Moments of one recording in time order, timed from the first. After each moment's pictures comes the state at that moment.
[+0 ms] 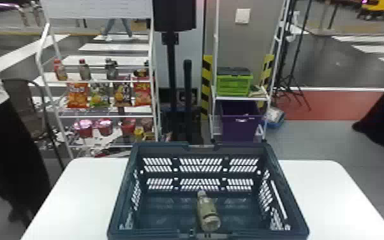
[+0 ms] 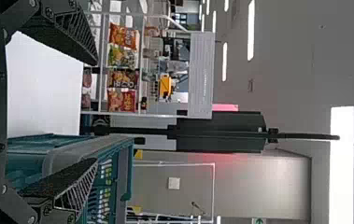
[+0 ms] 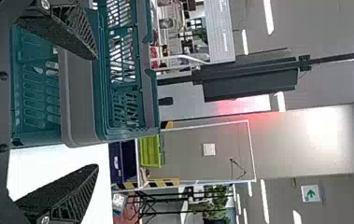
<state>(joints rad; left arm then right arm) 0.99 0.20 0.00 -2.06 0.14 -0.61 0.14 0.94 -0.16 0.08 -2.17 -0.14 -0.34 -0.02</state>
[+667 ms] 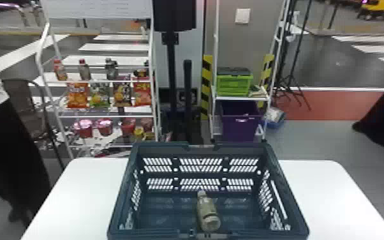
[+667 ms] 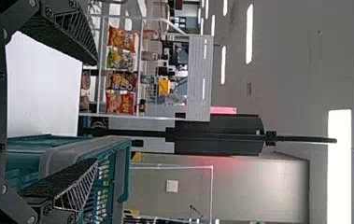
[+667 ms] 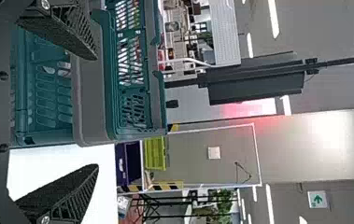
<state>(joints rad) 1.01 0.18 -0.01 -2.07 0.13 -0.62 0.15 0.94 -0.16 0.06 -2.14 -0.15 -0.34 0.01</state>
